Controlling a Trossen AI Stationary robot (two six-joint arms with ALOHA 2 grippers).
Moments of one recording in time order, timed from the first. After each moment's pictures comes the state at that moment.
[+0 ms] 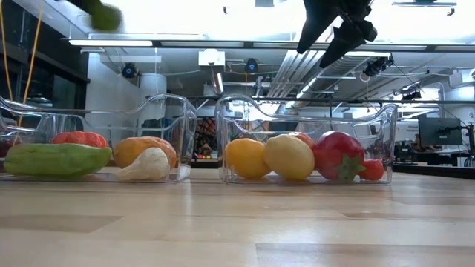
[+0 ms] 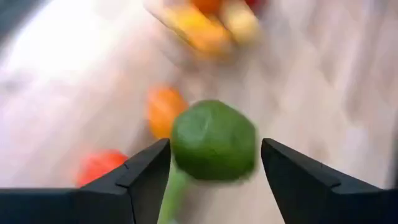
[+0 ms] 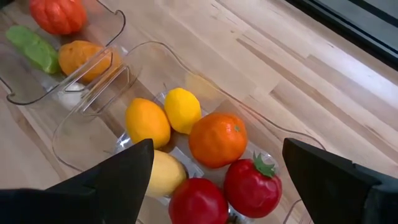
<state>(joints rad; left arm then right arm) -0.60 1.24 1.23 -1.17 -0.55 -0.96 0.21 1.44 1.28 -0.93 0.53 0.86</state>
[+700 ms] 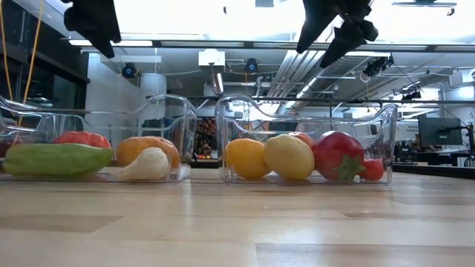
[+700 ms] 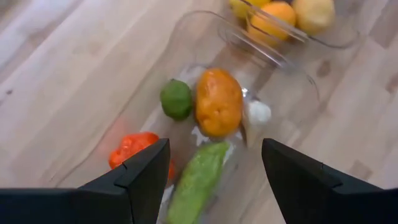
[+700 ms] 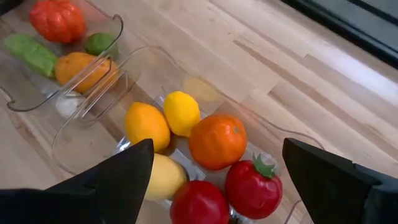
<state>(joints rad) -0.29 1.19 1.16 -1.16 -0.36 -0.87 0.21 1.44 1.28 -0.93 0.54 0.89</state>
